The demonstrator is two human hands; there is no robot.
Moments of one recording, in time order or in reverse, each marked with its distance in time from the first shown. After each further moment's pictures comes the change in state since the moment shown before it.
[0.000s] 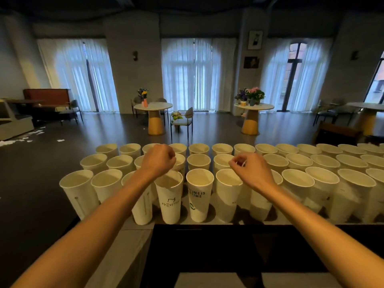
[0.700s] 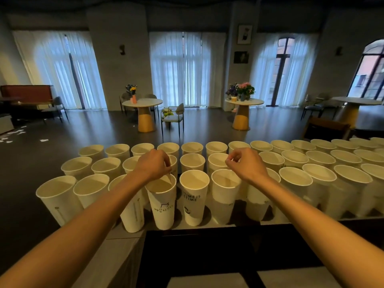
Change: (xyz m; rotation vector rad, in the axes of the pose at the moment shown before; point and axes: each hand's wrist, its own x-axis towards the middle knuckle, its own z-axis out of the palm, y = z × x) left_hand 0.026 -0.019 0.029 0.095 -0.202 0.075; right_hand 0.038 0.027 0.025 -0.055 0.003 0.079
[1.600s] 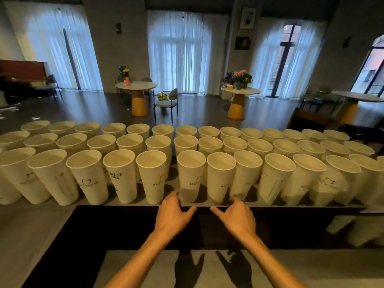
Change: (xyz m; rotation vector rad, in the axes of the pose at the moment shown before) left_hand -0.116 0.276 0.171 -0.541 -0.046 -0.353; right_hand -0.129 0.223 -0.051 -0.046 -0.187 0.441
